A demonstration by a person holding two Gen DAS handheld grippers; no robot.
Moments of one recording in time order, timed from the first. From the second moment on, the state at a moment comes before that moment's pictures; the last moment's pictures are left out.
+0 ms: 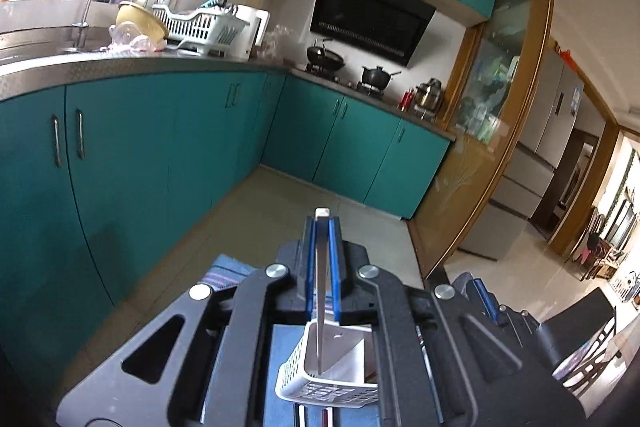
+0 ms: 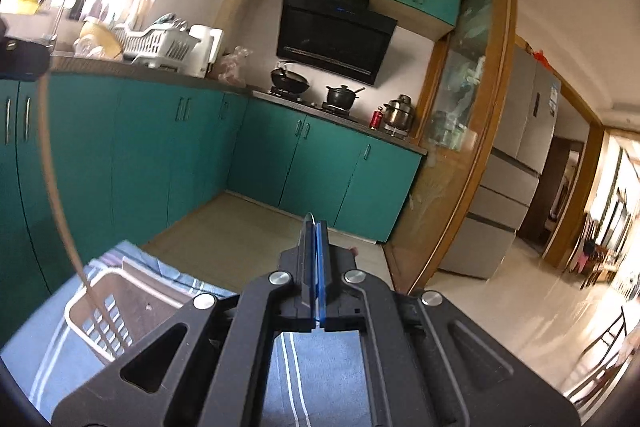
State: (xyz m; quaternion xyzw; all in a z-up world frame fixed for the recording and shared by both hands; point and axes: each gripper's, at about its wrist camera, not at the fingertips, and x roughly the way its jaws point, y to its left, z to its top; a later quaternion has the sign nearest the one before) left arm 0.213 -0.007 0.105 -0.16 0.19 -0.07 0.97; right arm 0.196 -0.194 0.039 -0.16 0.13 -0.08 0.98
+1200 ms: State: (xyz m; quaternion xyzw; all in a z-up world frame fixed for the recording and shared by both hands) left arm 0.178 -0.029 -0.118 0.01 0.42 -0.10 0.90; right arm 0.108 -0.178 -0.125 -0.05 0.45 0.11 0.88
